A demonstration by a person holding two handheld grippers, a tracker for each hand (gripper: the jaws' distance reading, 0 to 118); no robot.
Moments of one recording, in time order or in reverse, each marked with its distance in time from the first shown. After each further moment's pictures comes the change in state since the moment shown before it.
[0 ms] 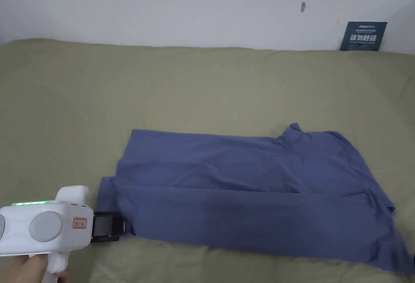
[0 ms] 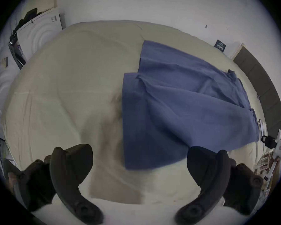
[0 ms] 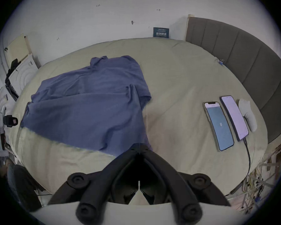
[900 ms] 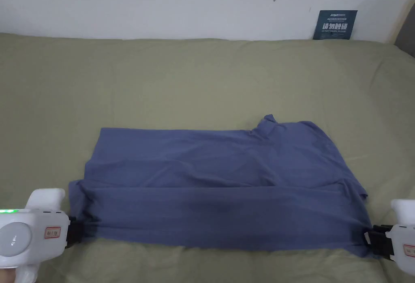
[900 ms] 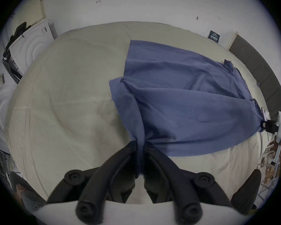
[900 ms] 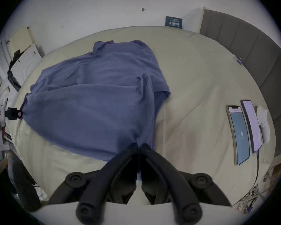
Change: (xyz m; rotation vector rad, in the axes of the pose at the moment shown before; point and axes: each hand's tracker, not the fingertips) left arm 0.021 -0.003 0.013 0.023 0.014 -0.103; right arm -0.002 0.022 -0.034 -0.058 0.051 0.066
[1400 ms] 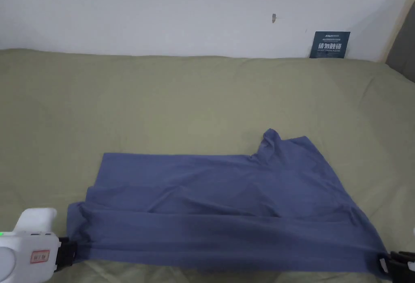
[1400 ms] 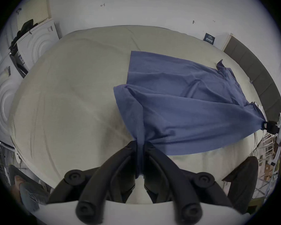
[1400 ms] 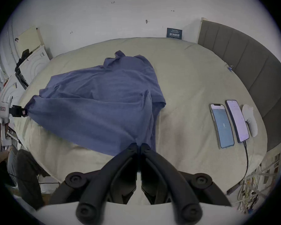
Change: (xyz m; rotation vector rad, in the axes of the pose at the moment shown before) left arm -0.015 -0.067 0.071 0.011 -0.018 0.007; right arm -0.009 -0.066 0.095 0.052 0.026 0.016
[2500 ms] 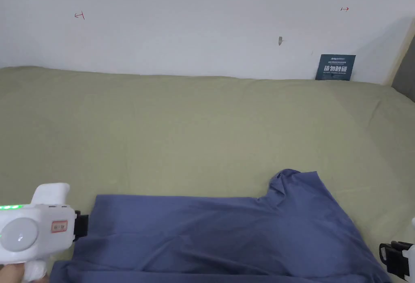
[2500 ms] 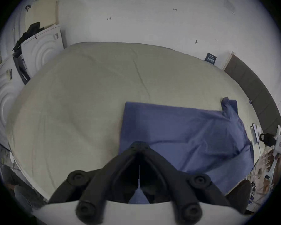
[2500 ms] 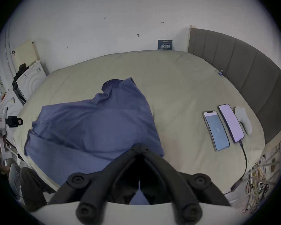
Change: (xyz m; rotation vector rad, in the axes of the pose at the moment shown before) left arm 0.001 0.091 -0.018 0.146 -0.008 0.060; right arm -0.019 0.068 -0.035 0.116 -0.078 -0.059
